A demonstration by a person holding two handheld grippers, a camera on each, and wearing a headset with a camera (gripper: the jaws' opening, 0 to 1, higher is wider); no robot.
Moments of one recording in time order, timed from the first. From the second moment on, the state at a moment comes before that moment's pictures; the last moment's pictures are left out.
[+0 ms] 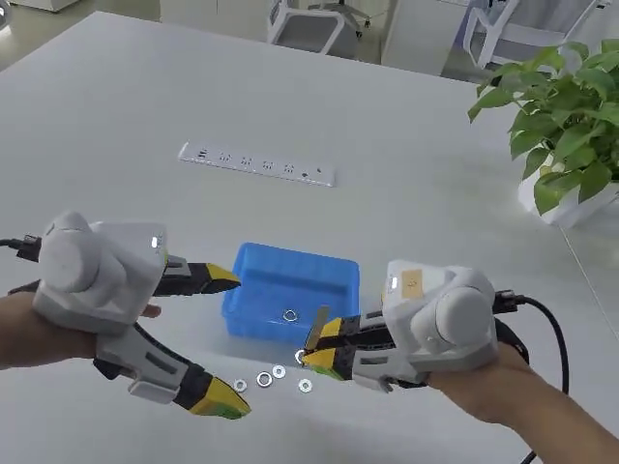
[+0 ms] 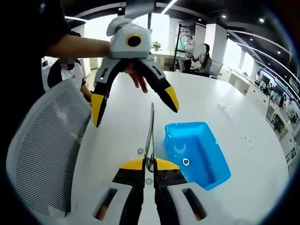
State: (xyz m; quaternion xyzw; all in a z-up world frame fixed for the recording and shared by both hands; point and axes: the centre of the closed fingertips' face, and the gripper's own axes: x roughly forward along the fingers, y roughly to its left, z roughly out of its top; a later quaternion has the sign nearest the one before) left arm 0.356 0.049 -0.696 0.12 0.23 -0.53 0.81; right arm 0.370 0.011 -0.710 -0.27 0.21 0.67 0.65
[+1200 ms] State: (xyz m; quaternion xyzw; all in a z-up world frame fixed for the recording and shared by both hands) left arm 0.383 0.058 -0.684 0.11 0.22 -0.50 0.83; right arm 0.442 0.024 -0.704 -0.29 0.18 0.65 0.67
